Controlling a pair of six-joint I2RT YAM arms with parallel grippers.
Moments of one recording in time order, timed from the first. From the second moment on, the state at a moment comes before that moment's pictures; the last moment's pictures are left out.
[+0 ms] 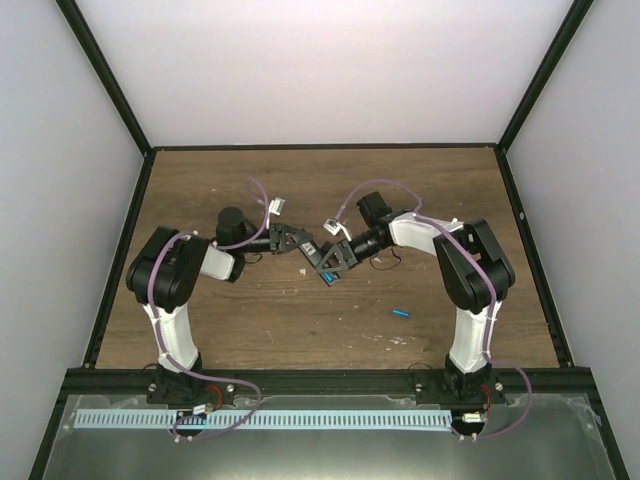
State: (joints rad) left arm -0.31 1.91 0.70 1.15 1.13 -1.08; right arm 0.48 1.91 1.17 -0.50 -1.16 -0.07
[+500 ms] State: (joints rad) left arm -0.28 1.88 0.71 1.20 1.12 -1.12; right arm 0.48 1.84 1.14 -0.45 -1.13 -0.09
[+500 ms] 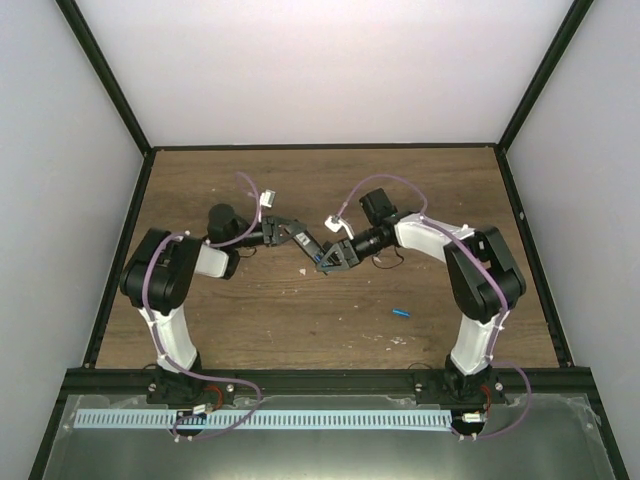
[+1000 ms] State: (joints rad) left arm -0.22 1.80 0.70 1.07 1.09 -1.00; right arm 0.43 1.62 1.05 -0.46 -0.90 -0.08
